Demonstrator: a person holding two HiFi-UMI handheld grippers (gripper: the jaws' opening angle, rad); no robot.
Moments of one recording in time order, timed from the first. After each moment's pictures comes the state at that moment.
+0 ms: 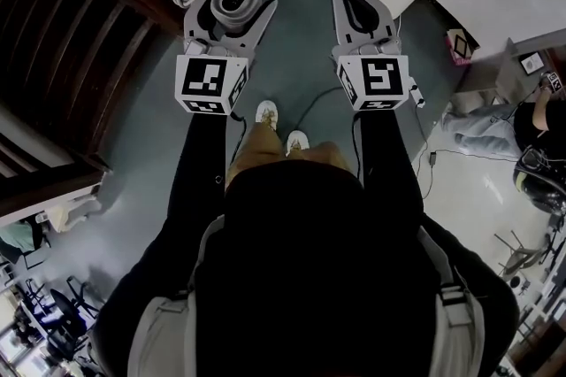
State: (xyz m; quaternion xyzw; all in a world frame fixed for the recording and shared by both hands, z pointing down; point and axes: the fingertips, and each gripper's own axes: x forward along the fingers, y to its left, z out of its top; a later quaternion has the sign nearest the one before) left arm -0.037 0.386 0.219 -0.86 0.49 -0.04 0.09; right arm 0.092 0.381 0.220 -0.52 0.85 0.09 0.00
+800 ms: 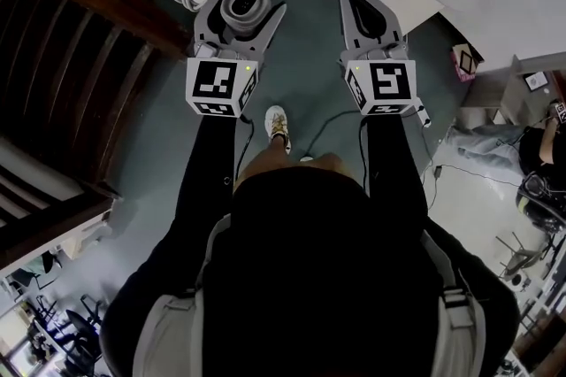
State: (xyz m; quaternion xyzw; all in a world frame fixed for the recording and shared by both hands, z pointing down) left arm -0.077 0.239 0.238 -0.87 0.48 -0.03 0.07; right arm 0.053 0.242 0.234 -0.53 0.84 0.08 -0.01
